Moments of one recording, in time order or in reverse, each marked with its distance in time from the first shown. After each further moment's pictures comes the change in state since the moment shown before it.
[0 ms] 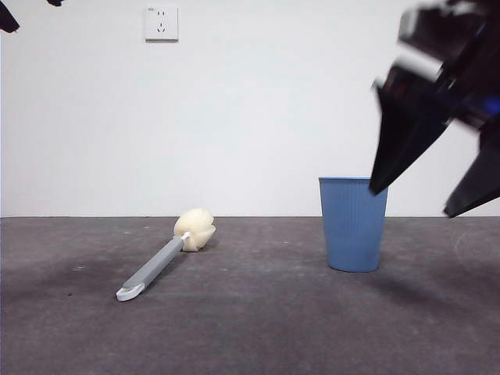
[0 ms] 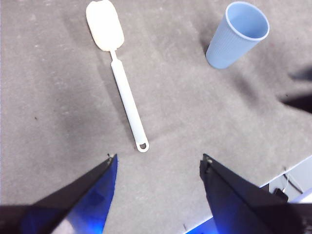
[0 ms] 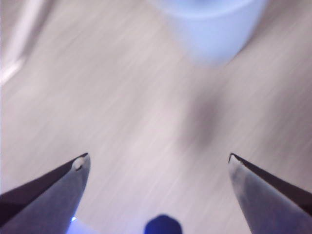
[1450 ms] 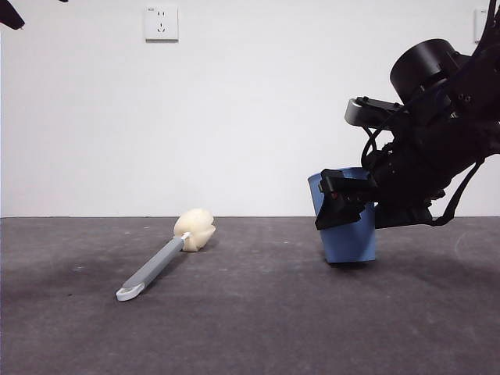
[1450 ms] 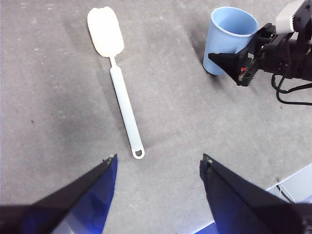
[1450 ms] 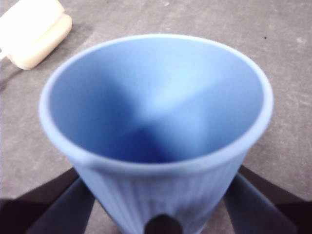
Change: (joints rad) left arm 0.000 0.000 0.000 0.031 -0.003 -0.046; right arm -0.086 0.605 0.006 1.001 0.113 -0.167
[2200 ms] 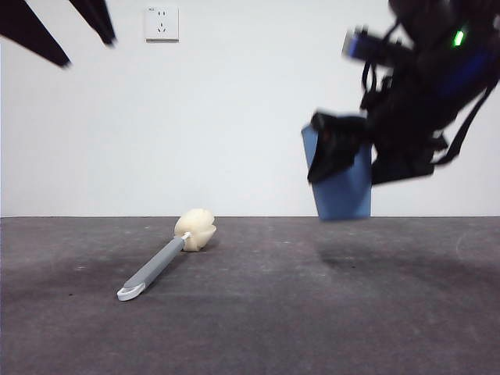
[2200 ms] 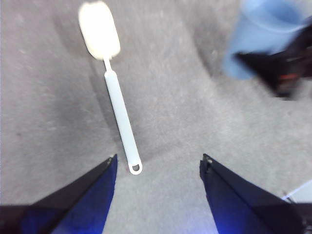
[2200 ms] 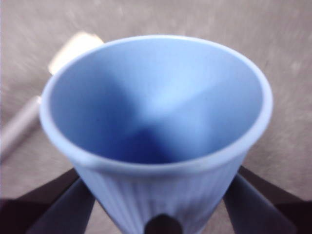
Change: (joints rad) left arm 0.000 0.113 0.000 0.093 0.008 -0.005; right arm 0.075 -0.209 -0.005 -0.161 0.072 0.068
